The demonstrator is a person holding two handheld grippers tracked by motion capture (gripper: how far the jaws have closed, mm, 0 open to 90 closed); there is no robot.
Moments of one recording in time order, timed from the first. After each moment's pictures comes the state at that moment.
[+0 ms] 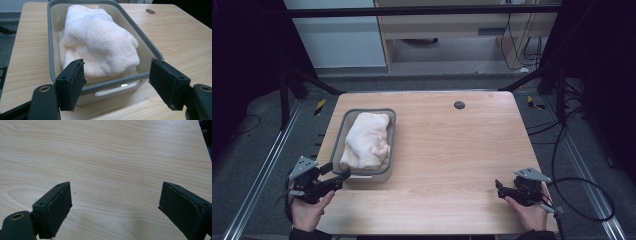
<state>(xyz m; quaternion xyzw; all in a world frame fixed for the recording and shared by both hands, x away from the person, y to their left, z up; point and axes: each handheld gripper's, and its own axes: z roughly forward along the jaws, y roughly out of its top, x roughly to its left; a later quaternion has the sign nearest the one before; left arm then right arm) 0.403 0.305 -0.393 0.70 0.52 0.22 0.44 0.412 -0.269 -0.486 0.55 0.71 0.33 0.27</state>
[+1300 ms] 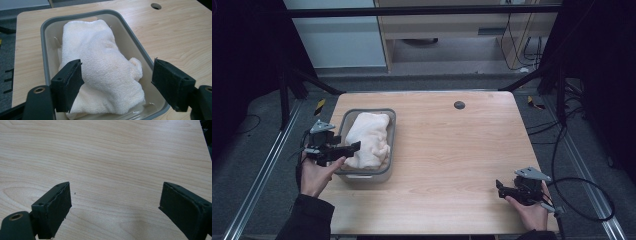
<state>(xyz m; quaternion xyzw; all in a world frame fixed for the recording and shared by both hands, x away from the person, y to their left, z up) 0.480 0.276 -0.346 0.75 0.51 0.20 0.38 0.415 -0.272 -0.488 0.55 0.72 0.33 0.27</state>
